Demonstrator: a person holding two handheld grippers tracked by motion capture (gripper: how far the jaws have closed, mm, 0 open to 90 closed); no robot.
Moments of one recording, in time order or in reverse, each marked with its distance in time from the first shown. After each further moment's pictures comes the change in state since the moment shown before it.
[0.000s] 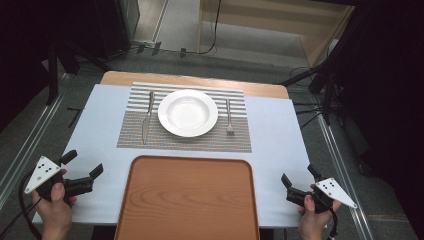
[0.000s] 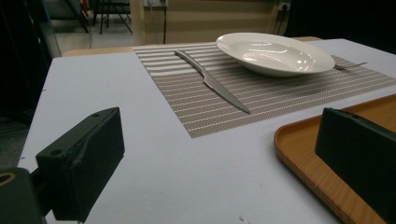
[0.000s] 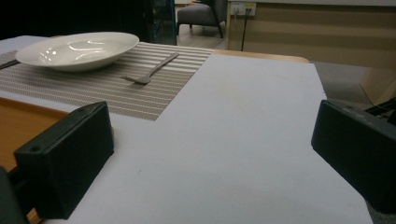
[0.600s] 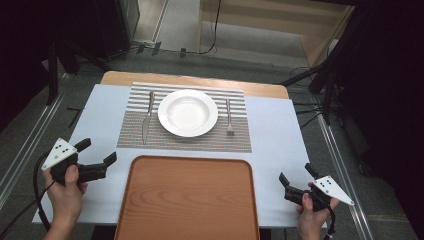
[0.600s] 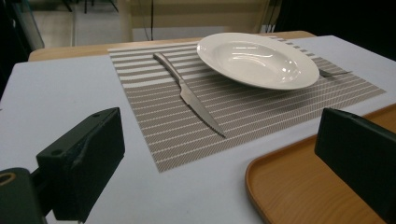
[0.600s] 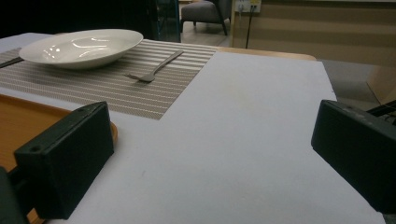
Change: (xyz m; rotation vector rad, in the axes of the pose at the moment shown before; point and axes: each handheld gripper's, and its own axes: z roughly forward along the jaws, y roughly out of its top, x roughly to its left) left arm -0.022 0.047 0.032 0.094 -0.040 -0.018; right arm 0.002 0.000 0.006 0.011 0.018 0.000
